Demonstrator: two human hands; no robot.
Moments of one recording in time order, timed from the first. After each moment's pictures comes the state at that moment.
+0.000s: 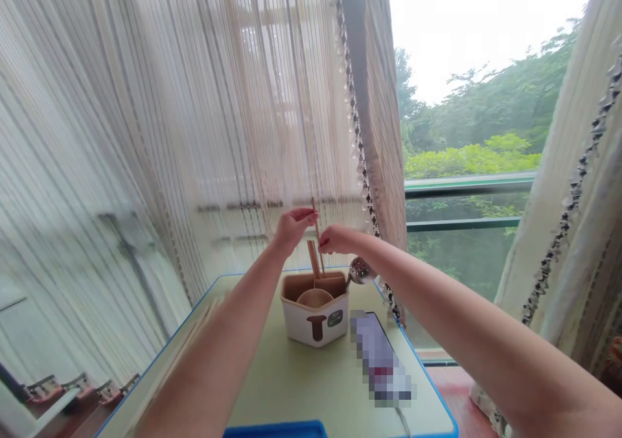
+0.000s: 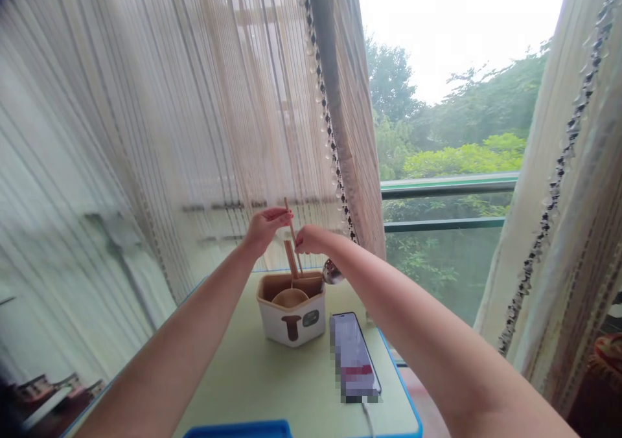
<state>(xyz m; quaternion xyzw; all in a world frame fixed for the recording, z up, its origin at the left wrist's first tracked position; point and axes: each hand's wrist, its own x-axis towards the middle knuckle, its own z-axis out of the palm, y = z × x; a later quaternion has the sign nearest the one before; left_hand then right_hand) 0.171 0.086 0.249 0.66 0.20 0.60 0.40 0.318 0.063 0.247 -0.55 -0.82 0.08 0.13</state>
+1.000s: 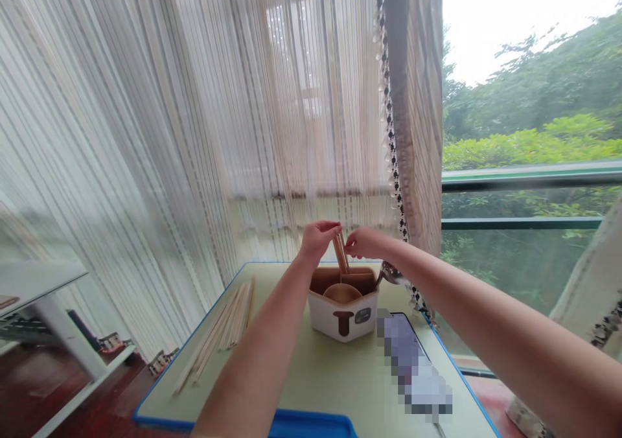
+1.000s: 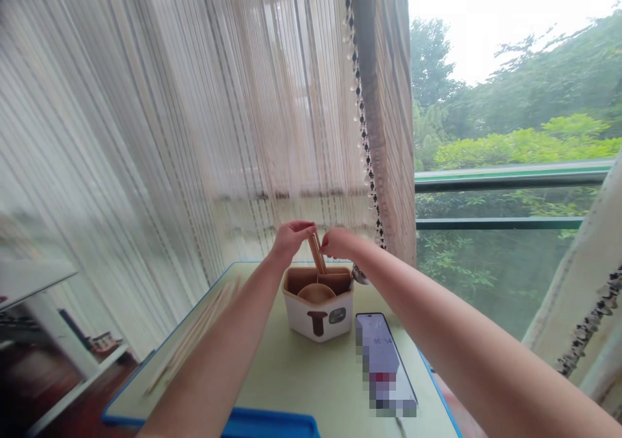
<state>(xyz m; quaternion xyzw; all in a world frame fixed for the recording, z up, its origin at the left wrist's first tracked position) 0.161 0.098 0.196 0.63 0.28 0.59 0.41 0.306 0.059 0.227 -0.61 -0.77 0.14 0.12</state>
